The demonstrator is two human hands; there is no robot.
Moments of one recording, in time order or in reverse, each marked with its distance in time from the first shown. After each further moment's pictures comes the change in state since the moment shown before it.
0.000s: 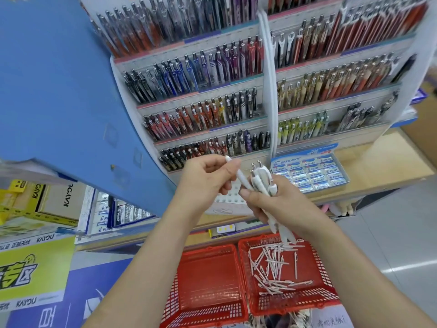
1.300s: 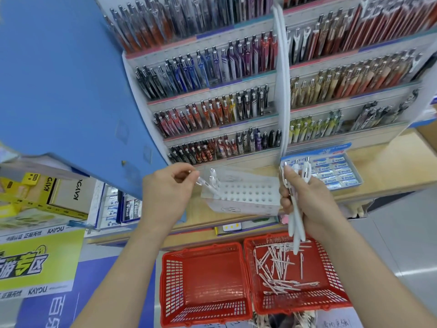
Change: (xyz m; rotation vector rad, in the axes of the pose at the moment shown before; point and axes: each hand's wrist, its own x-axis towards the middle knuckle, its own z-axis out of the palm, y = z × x) left_hand -0.009 -0.032 -0.059 0.493 0.421 0.093; right_hand 0.013 0.028 -0.014 0.512 0.428 0.300
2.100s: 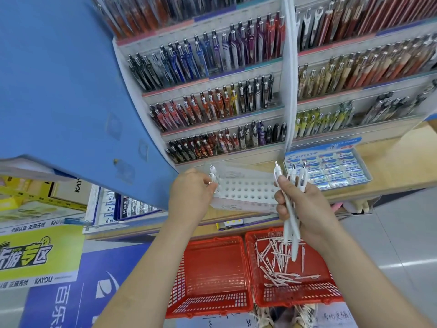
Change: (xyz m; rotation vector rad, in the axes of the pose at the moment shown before) left_hand 0.012 -0.023 0.054 0.505 -0.147 0.088; right_hand 0.006 0.021 0.001 0.032 -0.094 0.021
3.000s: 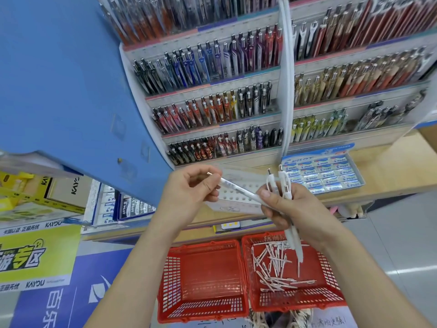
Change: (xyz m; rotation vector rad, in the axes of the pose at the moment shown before) left_hand -0.027 0.019 -0.054 -0.979 -0.204 -0.150; right_hand -0.017 -0.014 0.005 -0.285 -0.328 -0.087
